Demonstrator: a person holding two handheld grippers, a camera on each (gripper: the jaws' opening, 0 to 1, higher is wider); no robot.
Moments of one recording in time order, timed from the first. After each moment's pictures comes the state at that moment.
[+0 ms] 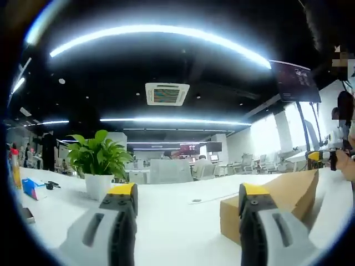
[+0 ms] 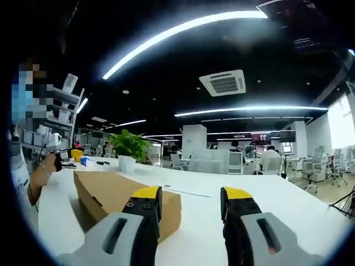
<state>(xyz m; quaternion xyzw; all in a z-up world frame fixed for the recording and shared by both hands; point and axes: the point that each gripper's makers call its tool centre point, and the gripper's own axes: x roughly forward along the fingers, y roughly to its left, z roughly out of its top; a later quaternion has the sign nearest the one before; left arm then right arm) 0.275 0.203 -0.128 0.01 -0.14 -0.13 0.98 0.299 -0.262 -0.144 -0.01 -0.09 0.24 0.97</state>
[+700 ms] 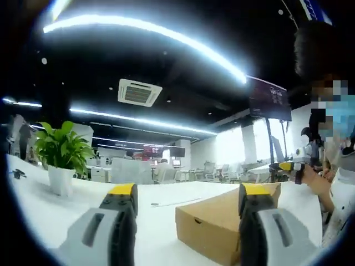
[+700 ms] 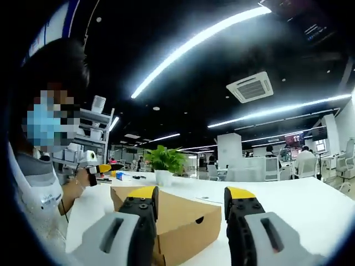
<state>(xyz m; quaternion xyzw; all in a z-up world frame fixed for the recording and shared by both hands) 0.252 0.145 -0.125 -0.05 -0.13 -0.30 0.94 0.264 -0.214 -0.132 0.02 -0.11 0.39 0.91</state>
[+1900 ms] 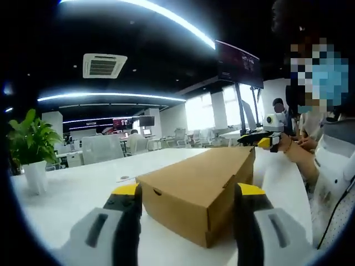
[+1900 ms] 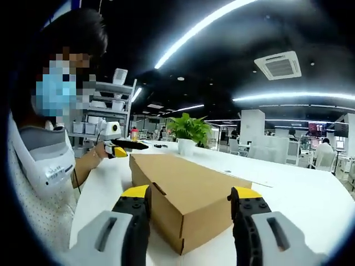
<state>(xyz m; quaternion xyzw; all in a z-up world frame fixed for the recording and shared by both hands) 0.247 0.087 -0.183 0.05 -0.01 -0.40 0.92 0.259 -0.176 -0.179 -0.06 -0.02 0.46 0.89</state>
